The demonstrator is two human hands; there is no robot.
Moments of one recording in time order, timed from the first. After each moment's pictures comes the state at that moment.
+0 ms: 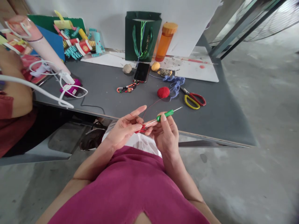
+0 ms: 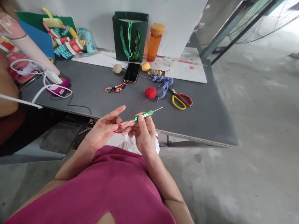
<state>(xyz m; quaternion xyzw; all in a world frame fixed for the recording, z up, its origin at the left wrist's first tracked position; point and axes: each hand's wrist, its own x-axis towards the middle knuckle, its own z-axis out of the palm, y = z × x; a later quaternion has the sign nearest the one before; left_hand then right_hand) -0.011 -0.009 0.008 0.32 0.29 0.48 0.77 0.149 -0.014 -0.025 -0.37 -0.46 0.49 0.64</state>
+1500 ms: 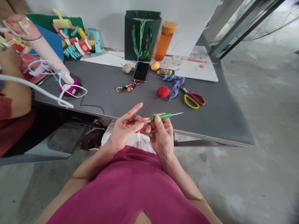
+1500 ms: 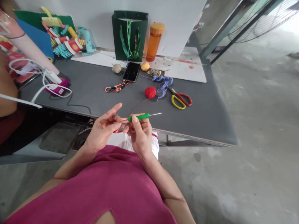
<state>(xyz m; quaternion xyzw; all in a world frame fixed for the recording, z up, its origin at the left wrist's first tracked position) -0.002 -0.013 0.008 0.33 0.31 0.54 0.71 0.136 -0.022 -0.005 -0.37 -0.28 0.60 0.65</state>
